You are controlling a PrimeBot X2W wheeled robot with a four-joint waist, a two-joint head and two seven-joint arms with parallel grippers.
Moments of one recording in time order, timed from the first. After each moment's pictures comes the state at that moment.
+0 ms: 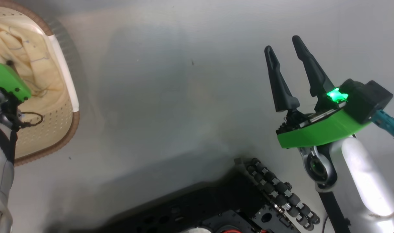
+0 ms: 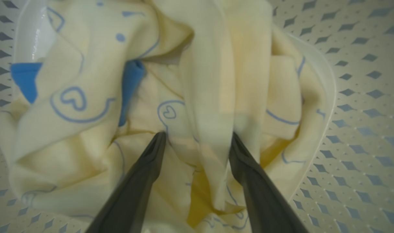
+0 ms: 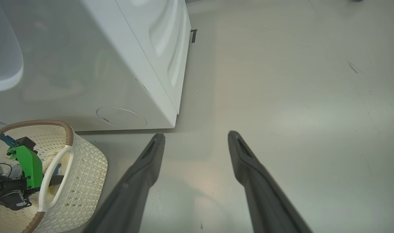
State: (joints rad) left arm -1.09 0.30 -0.19 1.23 -0.58 0.08 0.10; right arm -0.39 -0.07 0.27 -0.02 0.35 0.13 -0.22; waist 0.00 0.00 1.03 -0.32
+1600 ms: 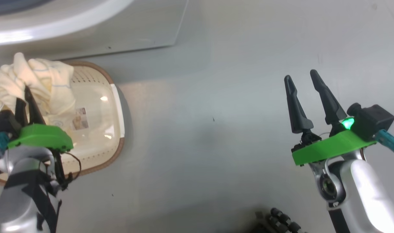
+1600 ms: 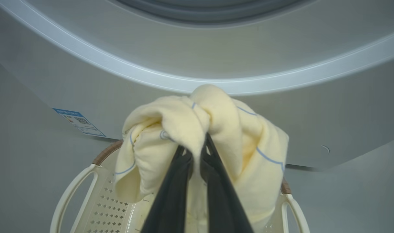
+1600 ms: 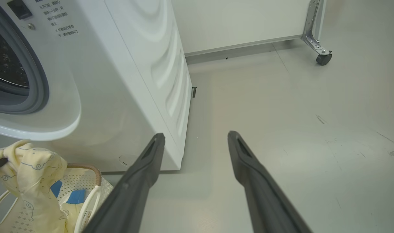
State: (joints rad) left arm -0.55 0.22 -0.10 0.57 -0.36 0.24 -0.25; right arm -0.26 -0.06 0.16 0.03 0.32 0.13 -0.19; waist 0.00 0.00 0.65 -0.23
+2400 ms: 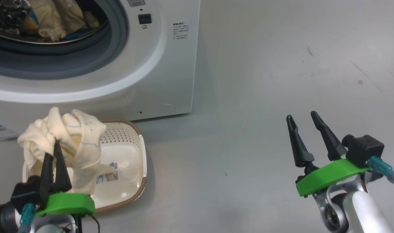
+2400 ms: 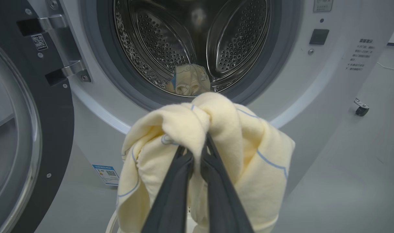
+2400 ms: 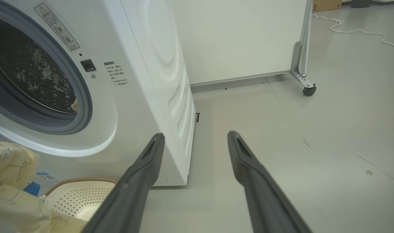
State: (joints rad) left arm -0.13 0.19 -0.09 0.16 -0.24 0.24 -0.25; right arm -0.09 -0.06 0.12 0.02 0.28 0.13 -0.10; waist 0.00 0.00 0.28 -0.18
